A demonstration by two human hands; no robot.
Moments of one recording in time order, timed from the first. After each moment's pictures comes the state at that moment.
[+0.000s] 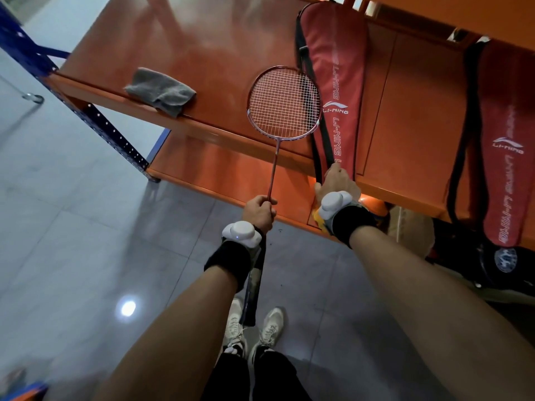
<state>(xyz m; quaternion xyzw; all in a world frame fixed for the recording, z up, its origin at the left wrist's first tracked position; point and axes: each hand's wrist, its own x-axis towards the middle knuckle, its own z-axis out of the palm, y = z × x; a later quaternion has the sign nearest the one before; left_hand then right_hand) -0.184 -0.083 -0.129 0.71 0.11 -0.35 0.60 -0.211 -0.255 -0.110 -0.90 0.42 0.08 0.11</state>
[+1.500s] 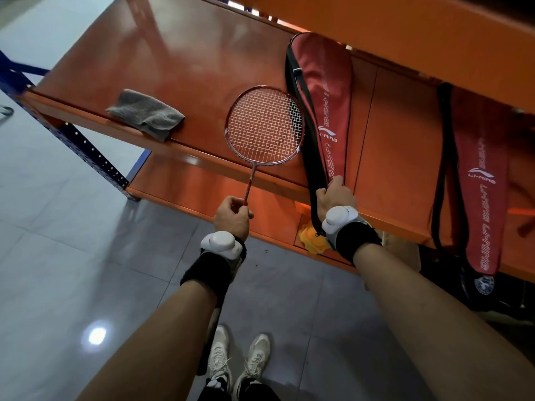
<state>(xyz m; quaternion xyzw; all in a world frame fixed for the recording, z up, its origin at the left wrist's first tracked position) -0.135 -0.075 -0.117 0.80 0.07 -0.19 0.56 -0.186 -0.292 -0.112 -0.88 0.45 0.03 0.15</state>
